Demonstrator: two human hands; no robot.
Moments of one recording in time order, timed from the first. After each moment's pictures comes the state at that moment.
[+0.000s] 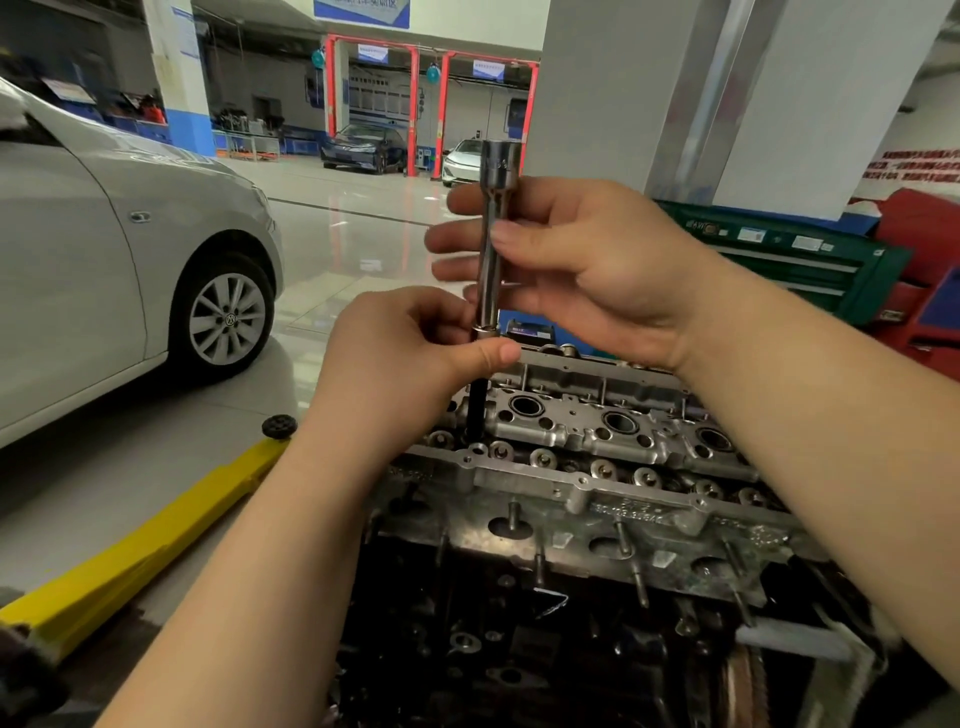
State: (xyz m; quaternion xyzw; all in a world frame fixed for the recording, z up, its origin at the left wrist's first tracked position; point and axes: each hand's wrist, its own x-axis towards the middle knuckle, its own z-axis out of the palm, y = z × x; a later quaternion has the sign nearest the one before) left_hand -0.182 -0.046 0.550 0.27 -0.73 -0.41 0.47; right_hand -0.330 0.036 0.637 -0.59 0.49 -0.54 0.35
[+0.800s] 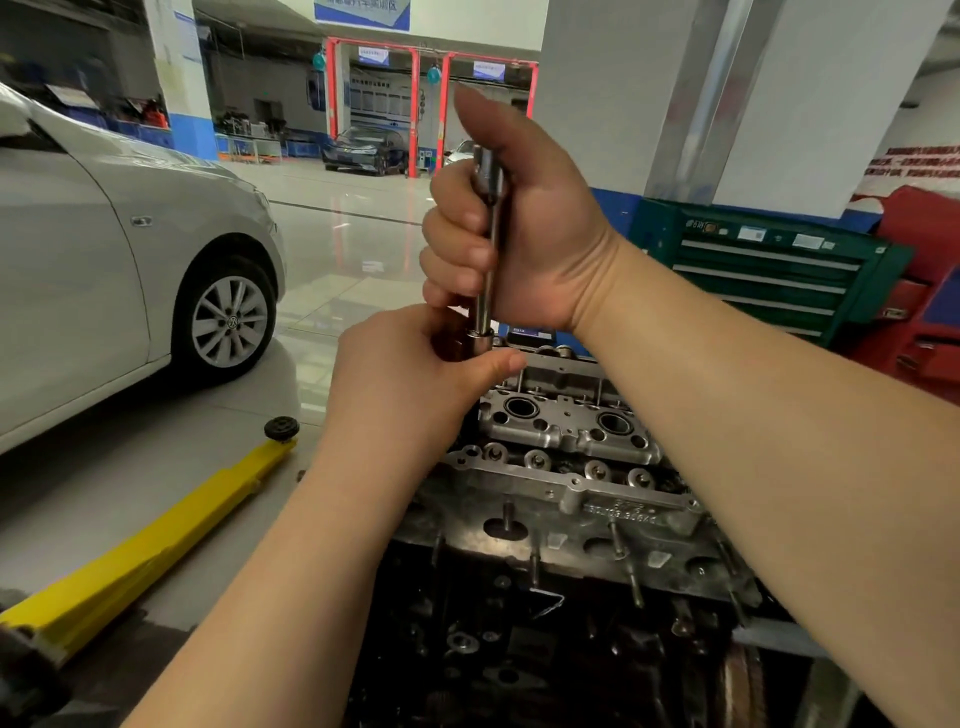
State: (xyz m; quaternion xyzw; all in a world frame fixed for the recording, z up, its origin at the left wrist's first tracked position) left_hand -0.189 -0.029 0.549 0.32 -0.76 -0.31 0.48; right_hand -0.315 -0.004 0.650 -0.59 0.37 -0.49 0.52
